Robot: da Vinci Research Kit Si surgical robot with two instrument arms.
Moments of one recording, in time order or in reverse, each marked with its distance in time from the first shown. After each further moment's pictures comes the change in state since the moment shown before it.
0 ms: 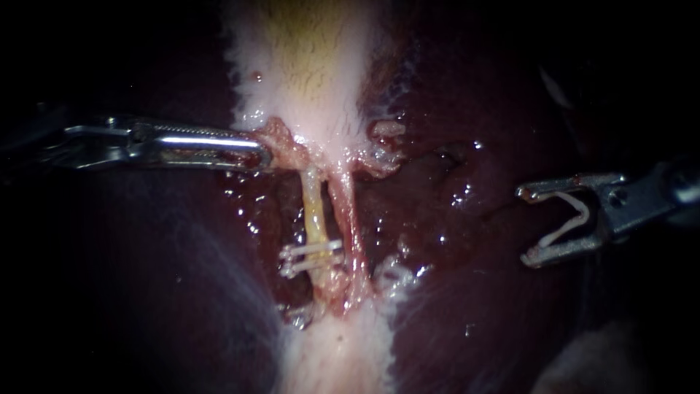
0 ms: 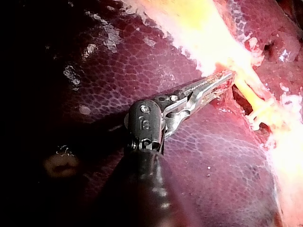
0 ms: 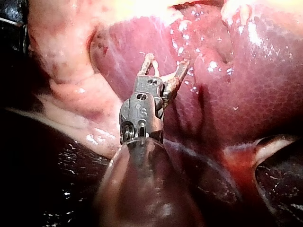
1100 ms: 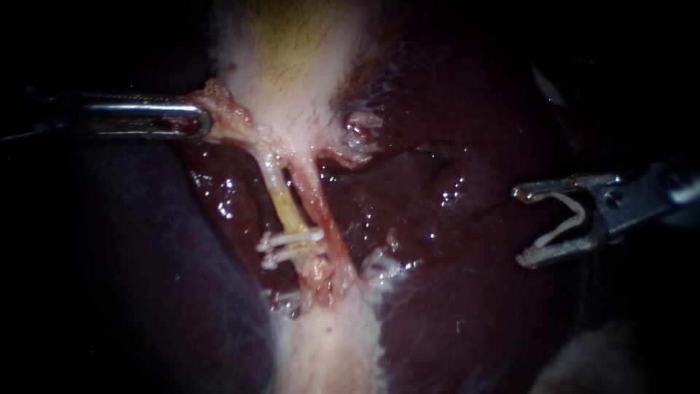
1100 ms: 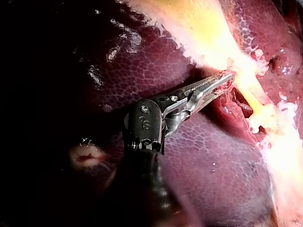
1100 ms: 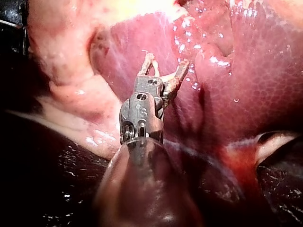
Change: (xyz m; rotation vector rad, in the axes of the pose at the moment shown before) right arm 0.000 0.000 0.001 -0.003 0.000 0.002; left arm 0.006 0.003 -0.008 0.000 0.026 -0.026
